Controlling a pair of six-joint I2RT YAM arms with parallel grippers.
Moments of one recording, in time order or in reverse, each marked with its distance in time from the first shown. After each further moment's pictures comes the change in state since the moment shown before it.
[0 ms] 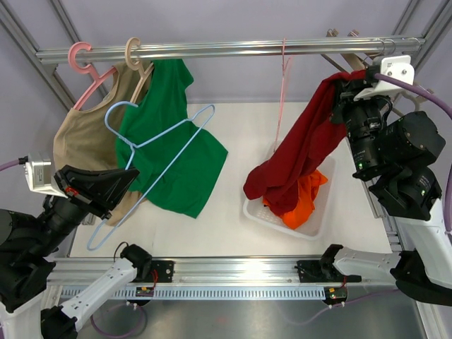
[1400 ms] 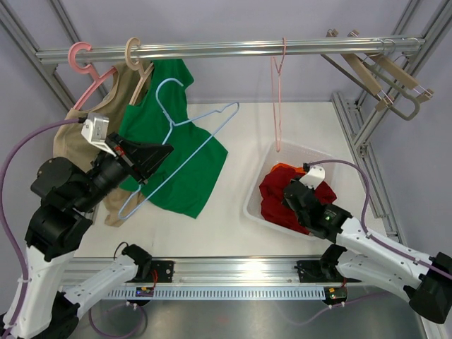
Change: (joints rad) left arm 0.000 0.187 -0.080 0.145 0.039 -0.034; right arm -0.019 -0.259 -1.259 0.027 -0.033 1.045
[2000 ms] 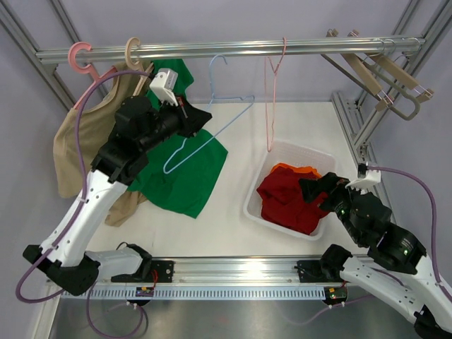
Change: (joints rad) left arm 0.000 0.446 0.101 0.120 -0.060 0.004; right arm -0.004 -0.418 0.293 -0.334 -0.130 -0.067
